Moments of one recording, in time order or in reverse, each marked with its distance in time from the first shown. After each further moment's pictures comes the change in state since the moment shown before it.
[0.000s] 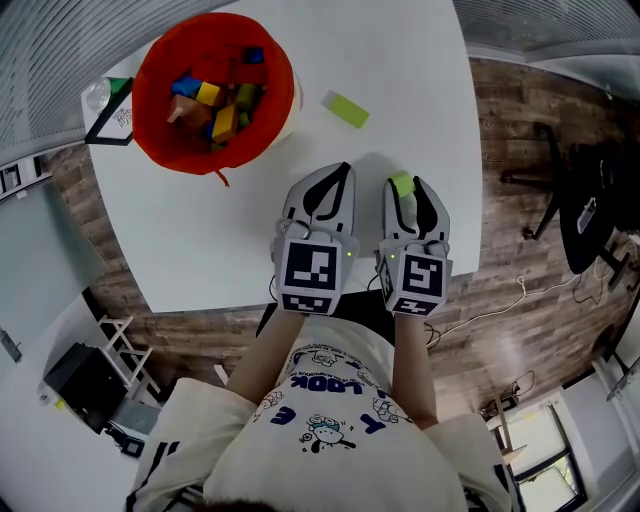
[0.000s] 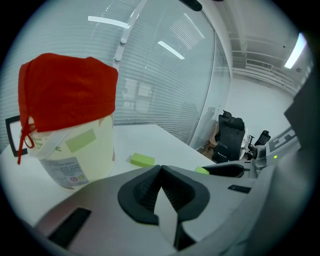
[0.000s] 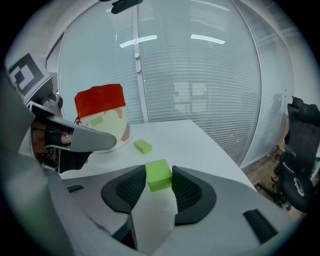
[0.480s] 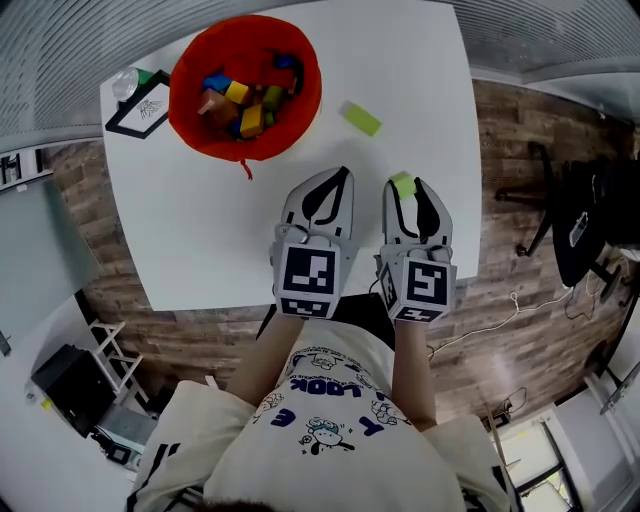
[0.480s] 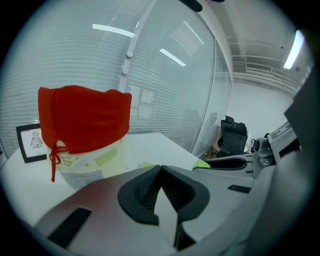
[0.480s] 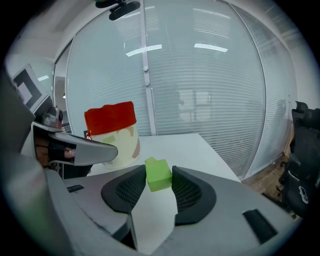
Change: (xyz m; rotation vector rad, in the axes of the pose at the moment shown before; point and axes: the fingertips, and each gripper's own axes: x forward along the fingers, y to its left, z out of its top) left arm -0.031 0.016 0.018 -0.009 -0.074 0.030; right arm -0.013 0.028 0.045 -0.029 -0.093 0.042
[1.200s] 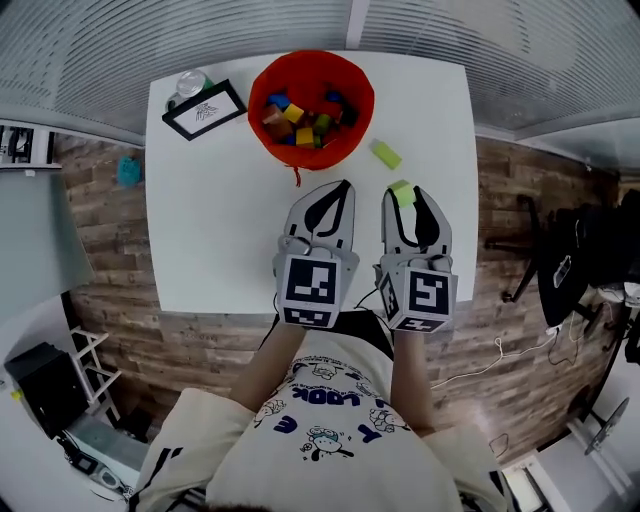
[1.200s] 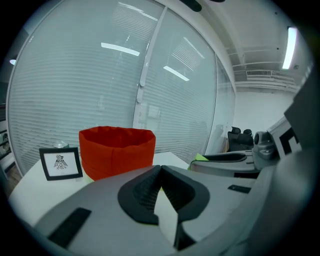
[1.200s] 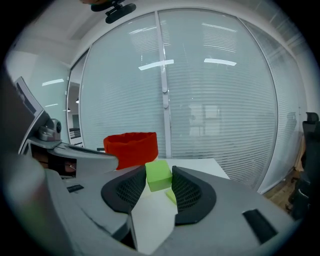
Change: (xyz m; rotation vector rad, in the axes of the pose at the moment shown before) left arm -0.061 0.035 0.050 -0.009 -0.174 0.080; right arm -0.012 0.061 0.081 -0.075 -0.154 0.083
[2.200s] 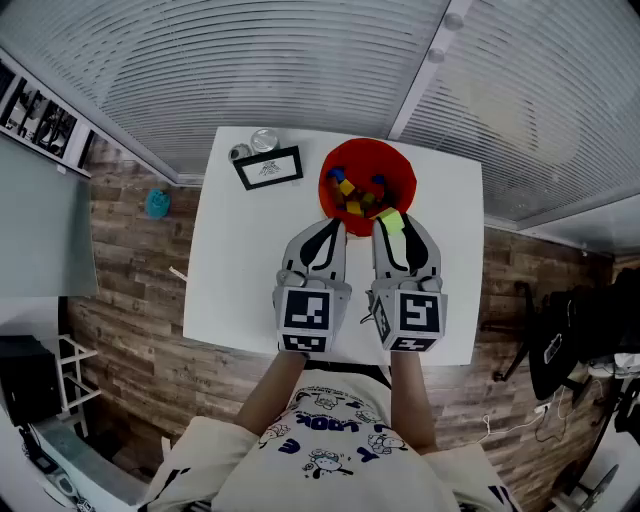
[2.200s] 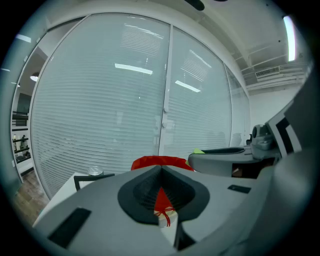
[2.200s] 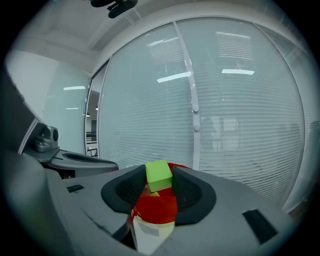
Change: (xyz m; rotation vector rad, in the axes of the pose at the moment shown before) left arm -0.051 0.086 0.063 -0.014 -0.166 0.185; right arm 0.042 0.091 0.090 -0.101 -0.140 0.181
